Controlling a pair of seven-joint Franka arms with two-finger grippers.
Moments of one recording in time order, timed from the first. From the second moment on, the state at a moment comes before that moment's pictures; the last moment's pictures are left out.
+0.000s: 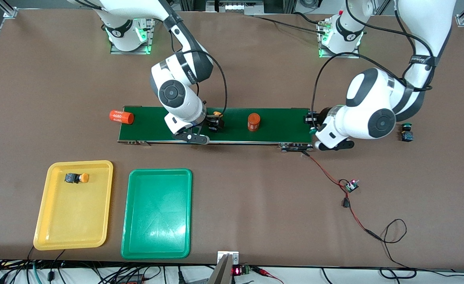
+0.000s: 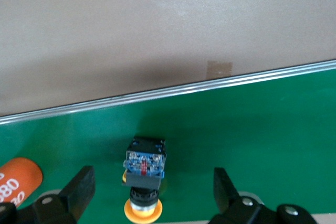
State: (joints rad) left arm 0.20 0.41 -0.57 -1.81 -0.14 1.81 -0.45; right arm 0.75 0.53 -0.12 -1.70 0.30 2.18 0.67
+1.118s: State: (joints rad) left arm 0.10 0.58 -0.58 -1.84 -0.14 1.94 -0.55; right arm 0.75 0.56 -0.12 -1.72 0.30 2.18 0.69
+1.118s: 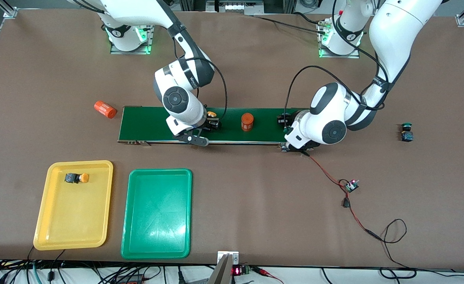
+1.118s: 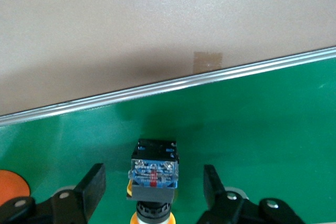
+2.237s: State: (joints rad) left arm 0.23 0.39 -0.38 -1.80 0.04 1.70 -0.43; right arm 0.75 0.51 -0.20 -1.71 0.30 2.19 0.57
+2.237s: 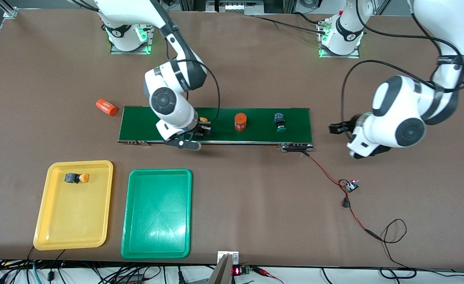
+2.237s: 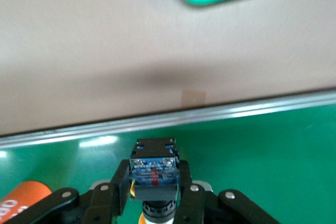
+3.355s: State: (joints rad) left arm 0.31 0.50 0.00 -1.92 0.30 2.06 0.33; right arm 0.25 0.50 -0.25 -1.72 0.26 2.19 -0.68
